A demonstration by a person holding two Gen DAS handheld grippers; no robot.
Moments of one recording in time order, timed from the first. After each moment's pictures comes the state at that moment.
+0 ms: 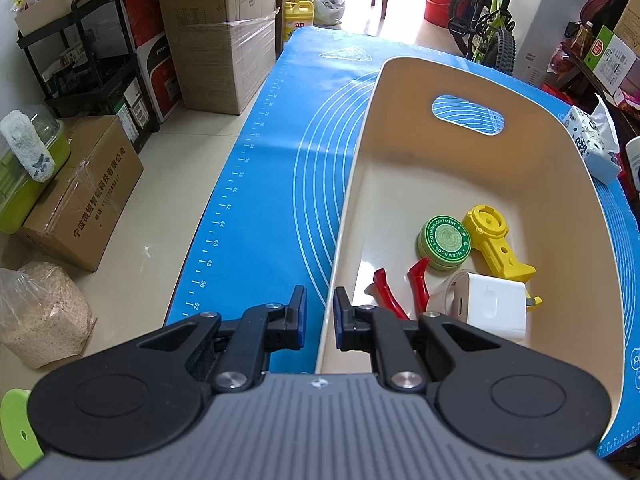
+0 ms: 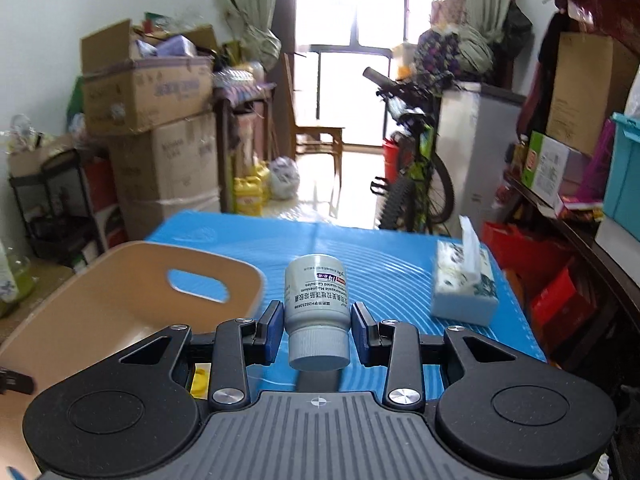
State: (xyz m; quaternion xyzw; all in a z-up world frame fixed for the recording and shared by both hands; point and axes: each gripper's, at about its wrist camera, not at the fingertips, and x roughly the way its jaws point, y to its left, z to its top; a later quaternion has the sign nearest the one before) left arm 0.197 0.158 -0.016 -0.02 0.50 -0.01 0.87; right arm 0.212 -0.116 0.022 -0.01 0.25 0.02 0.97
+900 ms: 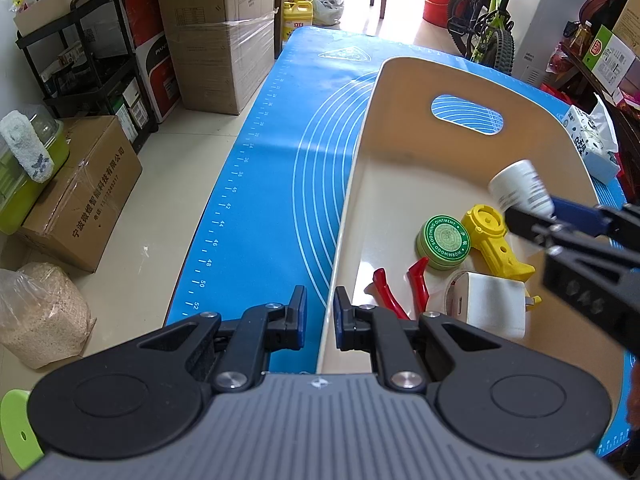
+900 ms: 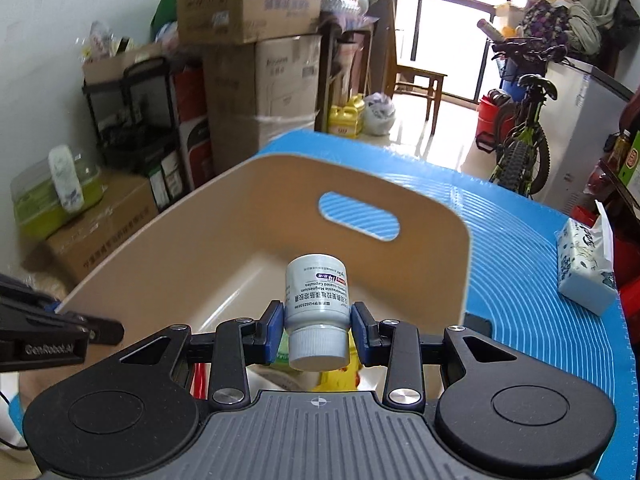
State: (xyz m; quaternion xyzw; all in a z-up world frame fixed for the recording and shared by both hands) left arm 0.197 0.158 -0.016 -0.02 0.49 -0.01 0.87; right arm 0.237 0.009 -0.017 -0.07 0.36 0.13 0.92
